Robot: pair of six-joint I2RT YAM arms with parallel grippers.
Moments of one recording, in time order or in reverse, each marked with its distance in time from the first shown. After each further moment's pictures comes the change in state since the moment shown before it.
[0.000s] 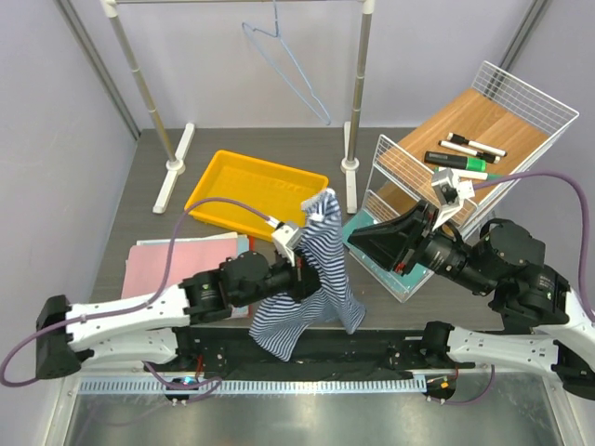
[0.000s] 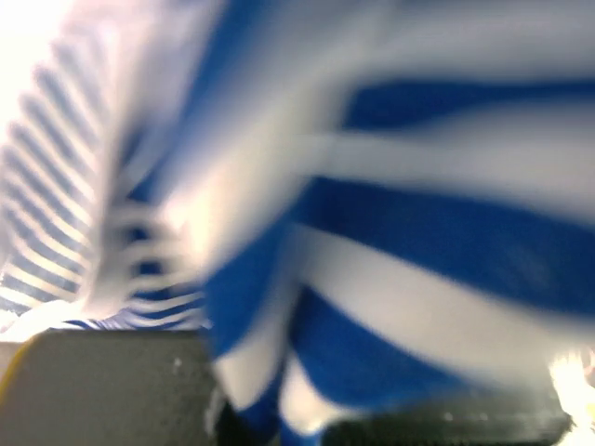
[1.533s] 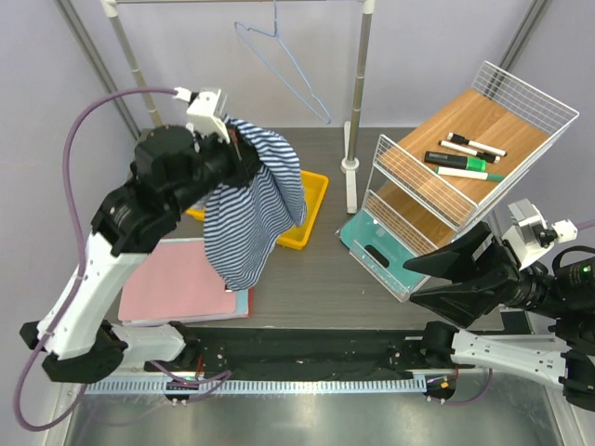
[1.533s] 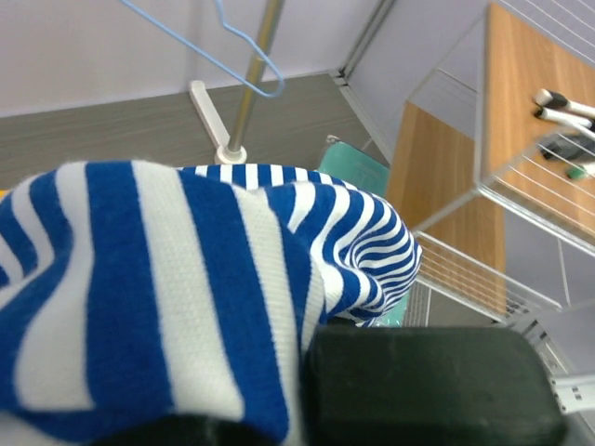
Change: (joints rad) left arm 0.478 0.177 1.067 -0.837 -0.008 0.230; right arm 0.000 -0.246 0.008 -0.053 -0.321 -0.037
